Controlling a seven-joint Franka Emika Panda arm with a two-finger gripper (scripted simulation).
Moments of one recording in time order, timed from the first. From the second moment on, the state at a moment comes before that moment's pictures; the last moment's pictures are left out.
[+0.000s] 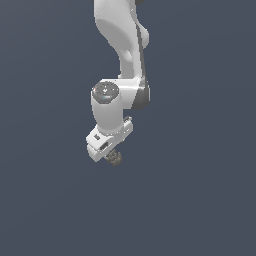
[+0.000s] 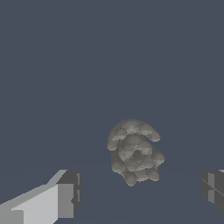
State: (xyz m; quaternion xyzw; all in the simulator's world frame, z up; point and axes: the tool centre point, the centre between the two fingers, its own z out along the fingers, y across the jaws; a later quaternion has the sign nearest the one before) arm 0.027 -0.060 0.123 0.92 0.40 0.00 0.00
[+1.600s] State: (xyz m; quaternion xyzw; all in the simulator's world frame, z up) arm 0.031 -0.066 0.057 0.87 0.49 0.00 0.00
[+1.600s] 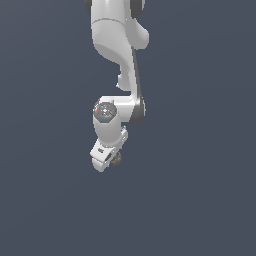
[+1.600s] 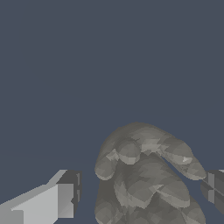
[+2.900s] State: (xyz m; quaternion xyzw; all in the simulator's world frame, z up) arm 0.020 -0.076 0.086 0.87 0.49 0.00 0.00
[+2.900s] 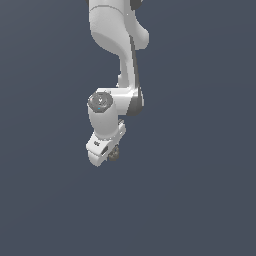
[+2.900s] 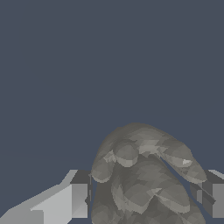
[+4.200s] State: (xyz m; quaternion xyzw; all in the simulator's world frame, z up) arm -0.073 -0.159 0.344 0.87 0.49 0.00 0.00
